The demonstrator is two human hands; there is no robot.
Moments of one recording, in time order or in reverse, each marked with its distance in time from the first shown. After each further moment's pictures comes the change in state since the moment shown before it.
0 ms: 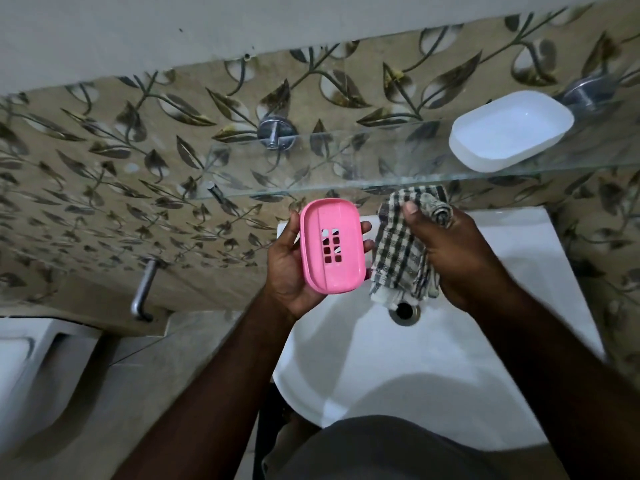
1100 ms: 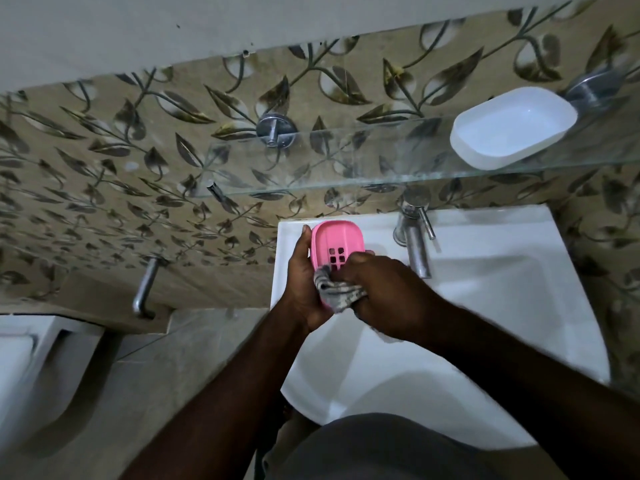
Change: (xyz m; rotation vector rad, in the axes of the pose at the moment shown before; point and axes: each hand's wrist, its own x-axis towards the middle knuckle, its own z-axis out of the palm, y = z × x) left_hand 0.003 -0.024 -0.002 0.005 0.341 -0.143; right_hand -0.020 0.033 0.029 -1.215 -0.569 -0.316
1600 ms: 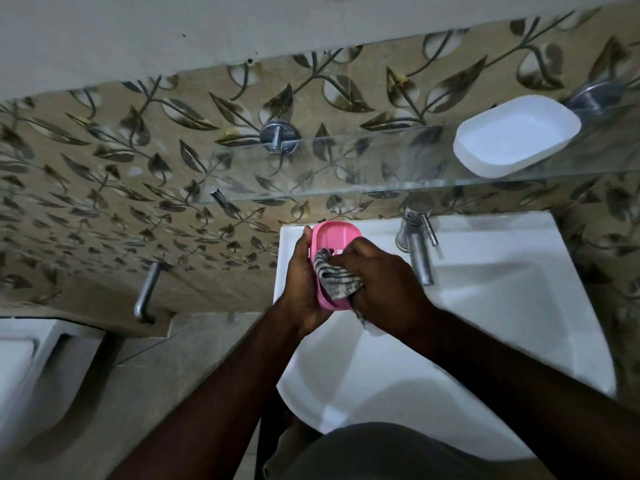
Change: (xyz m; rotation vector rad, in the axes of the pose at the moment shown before) left_hand 0.000 0.010 0.004 0.048 0.015 0.051; right_hand 0.015 0.003 0.011 0.074 0.268 -0.013
